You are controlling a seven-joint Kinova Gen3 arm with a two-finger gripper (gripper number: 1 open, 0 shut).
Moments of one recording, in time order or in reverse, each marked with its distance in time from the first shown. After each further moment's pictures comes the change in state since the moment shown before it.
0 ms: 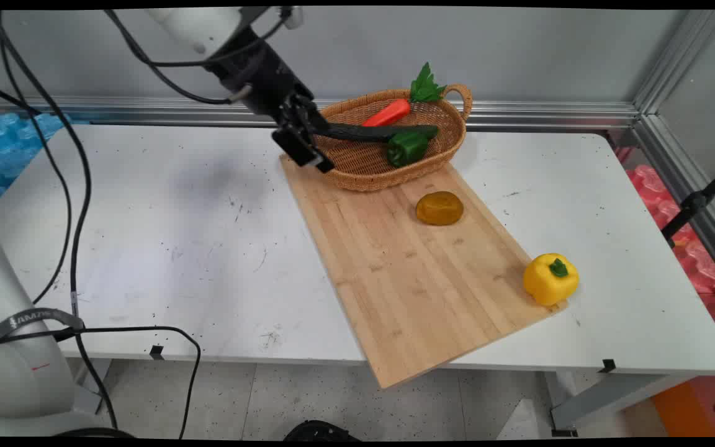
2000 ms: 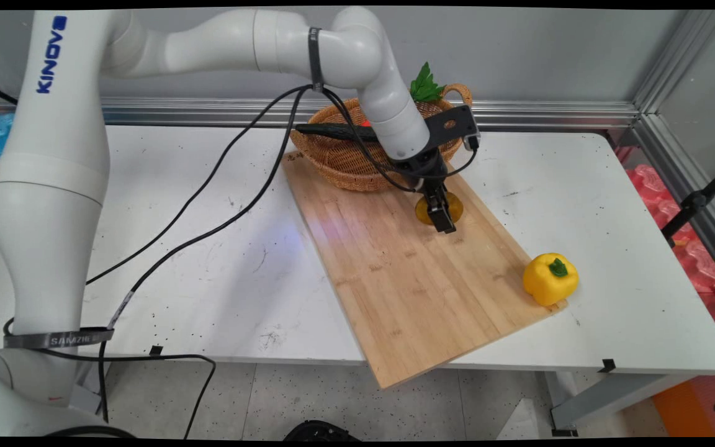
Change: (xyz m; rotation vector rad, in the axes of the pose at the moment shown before) arm 0.107 -0.023 0.276 -0.012 -0.095 0.098
